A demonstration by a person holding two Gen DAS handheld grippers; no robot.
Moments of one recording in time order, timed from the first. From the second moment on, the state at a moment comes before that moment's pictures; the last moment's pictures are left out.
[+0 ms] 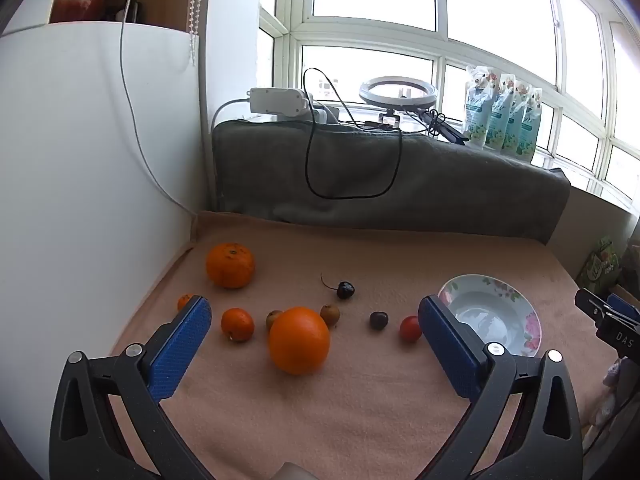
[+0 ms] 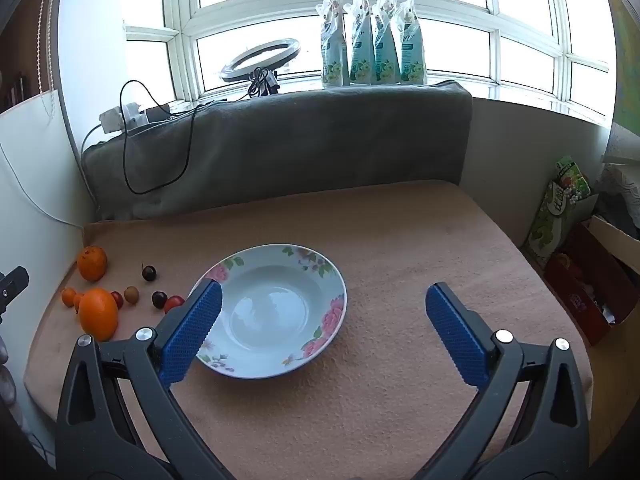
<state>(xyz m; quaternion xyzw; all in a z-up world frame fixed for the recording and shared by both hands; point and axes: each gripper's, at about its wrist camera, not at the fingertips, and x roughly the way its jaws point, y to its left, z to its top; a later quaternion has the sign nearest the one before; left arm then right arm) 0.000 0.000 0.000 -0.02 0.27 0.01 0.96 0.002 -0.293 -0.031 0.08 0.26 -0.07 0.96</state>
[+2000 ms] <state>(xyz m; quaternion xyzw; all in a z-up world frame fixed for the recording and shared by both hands) 0.015 0.070 -0.078 -0.13 0.36 -0.03 0.92 0.108 -0.176 -0.059 0.10 0.38 0.19 0.90</state>
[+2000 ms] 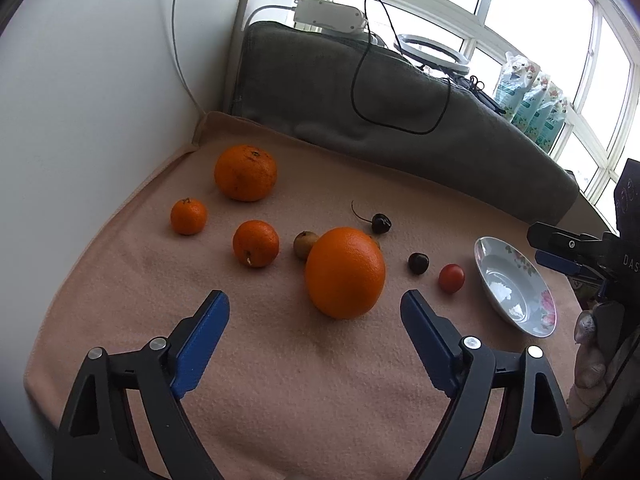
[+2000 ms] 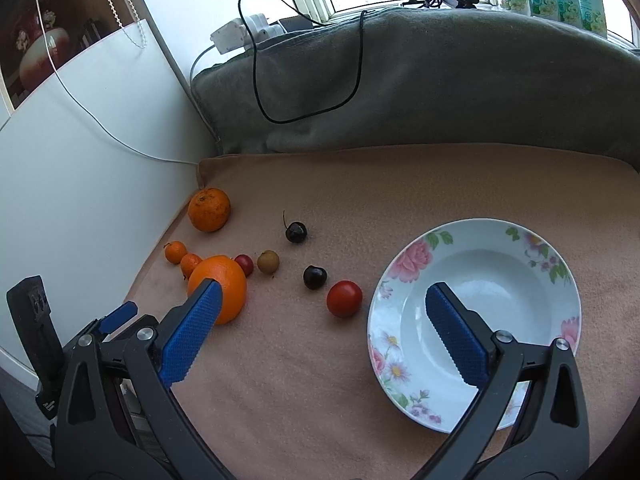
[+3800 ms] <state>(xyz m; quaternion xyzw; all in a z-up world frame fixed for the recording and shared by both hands) 0.067 0.060 -0.114 -0.16 0.40 -0.13 0.89 0.180 -0.058 -0.118 0.15 0.52 0.34 0.77</state>
